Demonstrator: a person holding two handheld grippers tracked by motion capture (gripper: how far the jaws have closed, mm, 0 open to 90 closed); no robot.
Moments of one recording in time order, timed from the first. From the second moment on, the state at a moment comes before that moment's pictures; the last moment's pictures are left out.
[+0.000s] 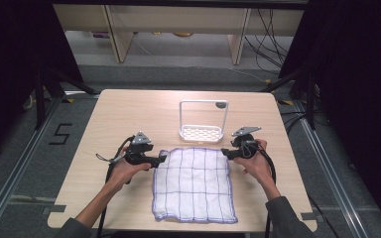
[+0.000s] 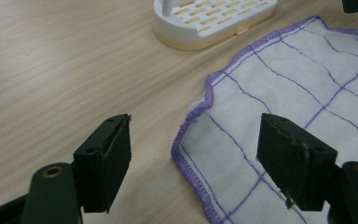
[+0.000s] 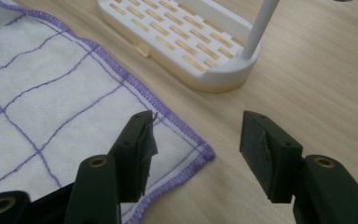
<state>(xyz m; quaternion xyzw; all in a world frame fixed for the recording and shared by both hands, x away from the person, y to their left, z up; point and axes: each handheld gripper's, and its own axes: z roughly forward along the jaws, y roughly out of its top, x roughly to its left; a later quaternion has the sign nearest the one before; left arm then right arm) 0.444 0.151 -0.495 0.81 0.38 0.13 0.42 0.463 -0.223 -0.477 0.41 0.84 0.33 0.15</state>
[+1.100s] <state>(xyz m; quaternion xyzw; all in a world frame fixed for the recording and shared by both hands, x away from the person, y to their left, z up) 0.456 0.138 -0.502 0.84 0.30 0.16 0.42 0.470 -0.212 -0.501 0.39 0.85 0.33 0.13</state>
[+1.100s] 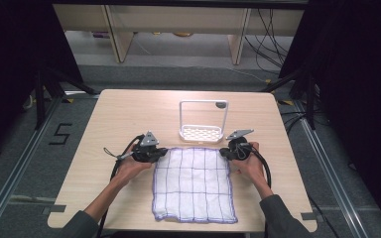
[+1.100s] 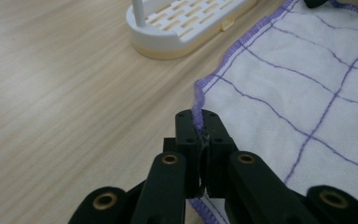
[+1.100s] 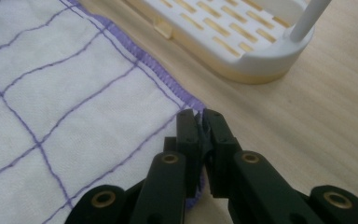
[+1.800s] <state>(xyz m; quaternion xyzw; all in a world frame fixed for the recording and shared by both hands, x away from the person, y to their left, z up) 0.444 0.153 -0.442 0.80 0.29 0.19 0.48 0.453 -0.221 -0.412 0.32 0.83 0.41 0.19</state>
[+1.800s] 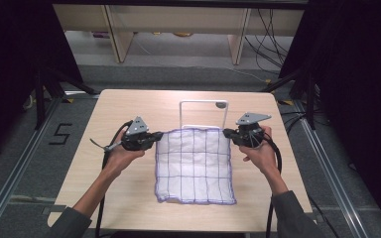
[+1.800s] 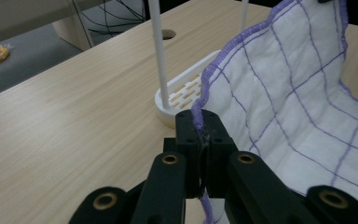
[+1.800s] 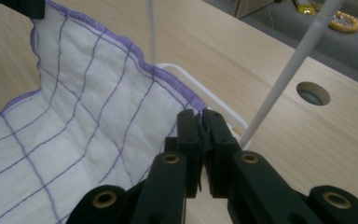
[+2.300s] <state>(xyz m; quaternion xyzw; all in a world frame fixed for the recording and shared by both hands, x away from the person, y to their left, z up) 0.366 0.160 -0.466 0.83 0.23 0.16 0.48 0.377 -0.233 -0.424 0.27 0.84 0.43 0.18</state>
